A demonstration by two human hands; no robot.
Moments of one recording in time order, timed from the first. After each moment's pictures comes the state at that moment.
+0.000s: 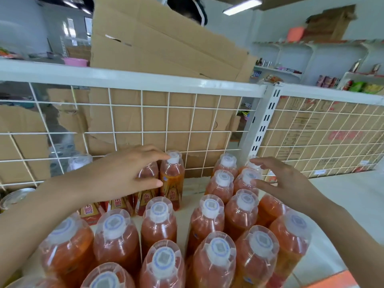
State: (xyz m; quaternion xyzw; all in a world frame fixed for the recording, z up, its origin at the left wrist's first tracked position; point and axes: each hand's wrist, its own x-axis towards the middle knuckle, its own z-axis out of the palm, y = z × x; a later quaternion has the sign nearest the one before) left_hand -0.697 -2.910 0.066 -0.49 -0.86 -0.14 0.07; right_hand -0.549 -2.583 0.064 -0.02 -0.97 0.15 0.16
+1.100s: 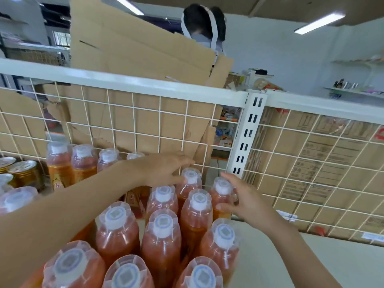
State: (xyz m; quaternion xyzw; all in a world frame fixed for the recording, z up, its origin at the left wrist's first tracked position) left_hand -0.687 -2.709 0.068 -0.35 -0.93 -0.07 0.01; right_hand -0.640 -2.466 0.014 0.16 -0.95 0.27 0.06
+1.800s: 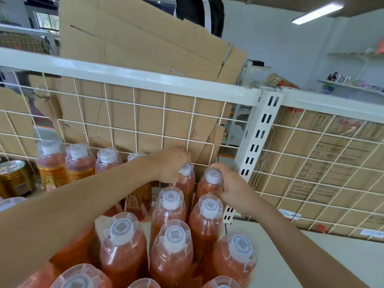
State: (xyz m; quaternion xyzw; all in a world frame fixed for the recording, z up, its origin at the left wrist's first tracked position) left_hand -0.726 -2.704 0.058 -0.30 -0.95 -0.03 0.00; right_hand -0.682 -2.508 0.023 0.16 -0.94 0.30 0.02
